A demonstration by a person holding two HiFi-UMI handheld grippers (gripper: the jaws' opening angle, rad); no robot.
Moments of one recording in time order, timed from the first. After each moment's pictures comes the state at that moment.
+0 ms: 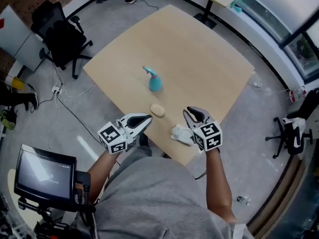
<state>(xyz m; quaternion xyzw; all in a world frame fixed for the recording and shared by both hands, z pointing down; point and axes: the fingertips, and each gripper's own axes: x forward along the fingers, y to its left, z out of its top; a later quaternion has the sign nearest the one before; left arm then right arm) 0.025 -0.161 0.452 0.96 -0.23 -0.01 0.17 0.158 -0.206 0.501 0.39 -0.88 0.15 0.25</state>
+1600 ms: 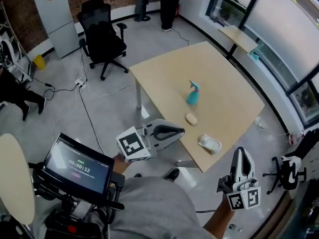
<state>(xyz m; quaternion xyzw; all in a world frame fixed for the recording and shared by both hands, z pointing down) -0.070 0.020 0.299 0.98 -0.20 -0.07 -0.04 0.104 0.048 0.242 0.49 -0.87 -0.01 -0.06</state>
